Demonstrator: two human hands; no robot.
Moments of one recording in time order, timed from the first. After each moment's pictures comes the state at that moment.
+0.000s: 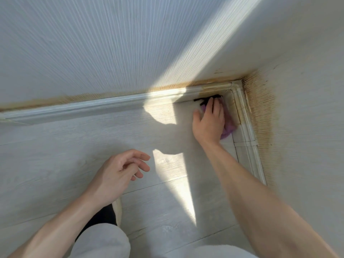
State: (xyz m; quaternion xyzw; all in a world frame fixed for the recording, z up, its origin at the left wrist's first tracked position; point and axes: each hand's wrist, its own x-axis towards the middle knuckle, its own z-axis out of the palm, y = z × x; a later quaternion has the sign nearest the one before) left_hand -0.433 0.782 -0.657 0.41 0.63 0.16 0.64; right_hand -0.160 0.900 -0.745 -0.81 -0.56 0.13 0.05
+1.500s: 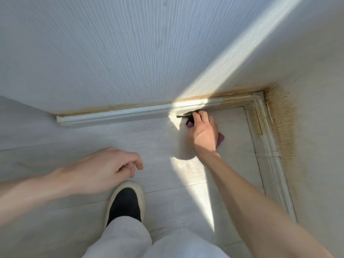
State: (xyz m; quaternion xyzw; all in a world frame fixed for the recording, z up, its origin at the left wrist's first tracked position) left_hand -0.513 0.812 -0.588 0.70 0.53 -0.11 0.47; right_hand -0.237 0.887 -0.729 -0.72 -0.67 0.15 0.05
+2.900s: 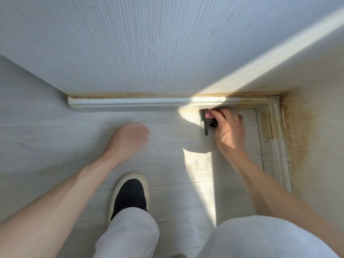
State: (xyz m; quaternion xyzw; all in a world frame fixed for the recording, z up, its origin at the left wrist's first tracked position) left_hand -0.516 0.813 -0.696 0.45 0.72 0.19 0.50; right_hand -0.192 0.892 -0.728 -0.64 -0.77 0.08 0.01
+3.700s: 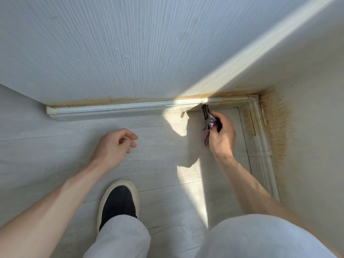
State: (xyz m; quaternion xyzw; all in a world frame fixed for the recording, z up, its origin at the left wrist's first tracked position) left_hand -0.508 0.812 -0.695 0.43 0.72 0.19 0.51; right_hand -0.194 0.877 -0.702 -0.74 -0.56 0.25 0.26
